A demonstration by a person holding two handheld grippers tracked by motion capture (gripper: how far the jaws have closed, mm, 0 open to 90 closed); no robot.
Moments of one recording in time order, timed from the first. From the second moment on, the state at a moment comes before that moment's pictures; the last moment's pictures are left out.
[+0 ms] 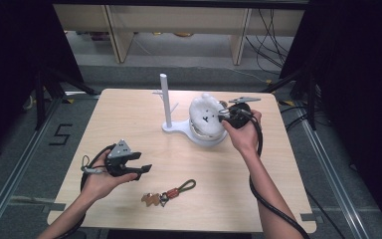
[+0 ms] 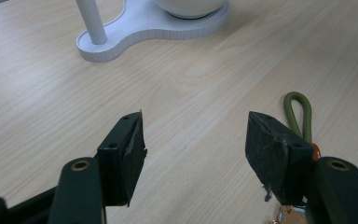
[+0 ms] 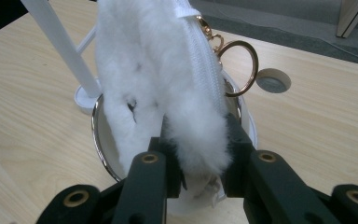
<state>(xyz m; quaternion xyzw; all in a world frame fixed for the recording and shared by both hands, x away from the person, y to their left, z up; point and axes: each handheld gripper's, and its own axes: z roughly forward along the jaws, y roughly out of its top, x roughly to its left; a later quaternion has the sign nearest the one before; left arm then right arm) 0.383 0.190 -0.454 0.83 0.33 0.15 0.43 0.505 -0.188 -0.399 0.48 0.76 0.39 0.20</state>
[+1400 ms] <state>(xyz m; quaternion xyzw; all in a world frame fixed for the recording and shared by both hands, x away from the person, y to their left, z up) 0.381 0.181 -0.456 0.83 0.32 0.14 0.43 0.501 -0.186 -0.399 0.51 0.74 0.37 0.23</state>
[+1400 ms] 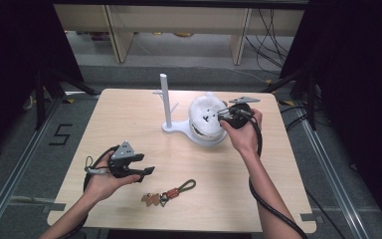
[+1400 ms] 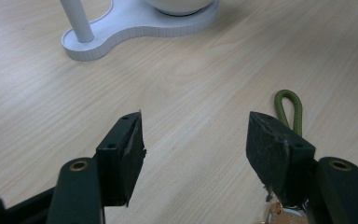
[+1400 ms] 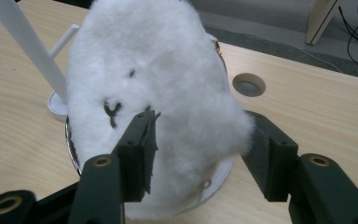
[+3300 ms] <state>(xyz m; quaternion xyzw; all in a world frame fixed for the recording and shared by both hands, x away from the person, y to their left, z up) 0.375 0.152 -0.440 0.87 0.27 0.09 0.39 0.413 -0.246 -0.440 0.55 0.73 0.36 0.19</state>
